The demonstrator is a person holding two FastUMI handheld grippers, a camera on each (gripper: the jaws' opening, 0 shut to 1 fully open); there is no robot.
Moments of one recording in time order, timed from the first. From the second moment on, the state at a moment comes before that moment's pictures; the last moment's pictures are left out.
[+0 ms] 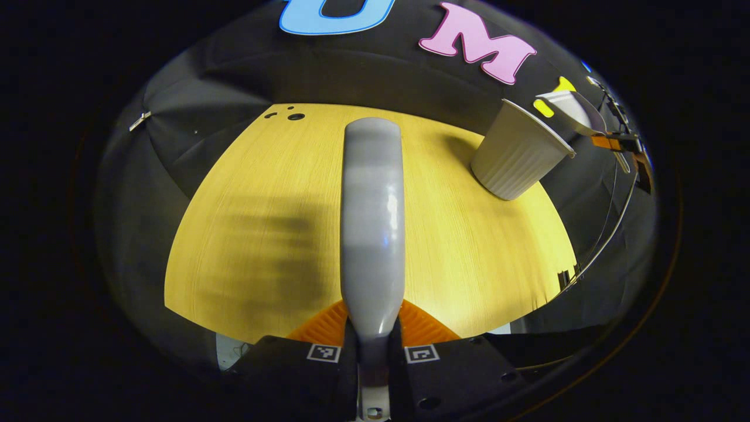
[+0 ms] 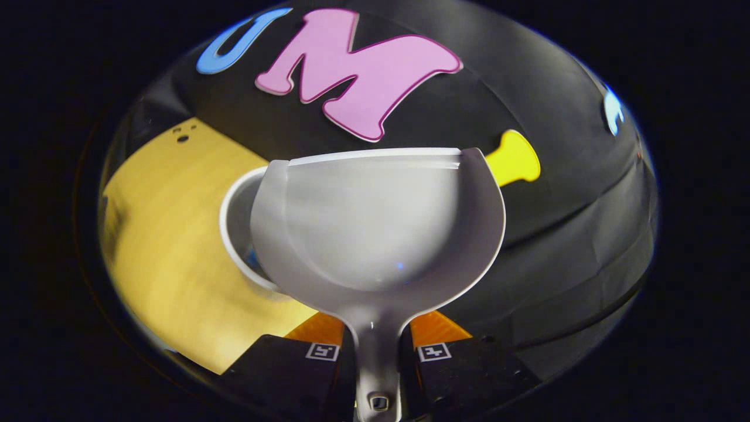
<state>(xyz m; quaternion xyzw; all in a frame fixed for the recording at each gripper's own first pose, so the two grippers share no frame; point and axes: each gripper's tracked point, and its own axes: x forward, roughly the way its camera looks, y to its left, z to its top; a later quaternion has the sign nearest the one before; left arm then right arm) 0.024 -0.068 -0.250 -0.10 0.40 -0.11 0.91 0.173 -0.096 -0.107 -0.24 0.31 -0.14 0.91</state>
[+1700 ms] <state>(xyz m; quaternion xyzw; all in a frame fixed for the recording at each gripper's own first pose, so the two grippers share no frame) 0.078 0.028 -0.319 -0.04 0.46 -0.02 0.89 0.101 0.219 -0.392 0.06 0.51 0.07 0.85</state>
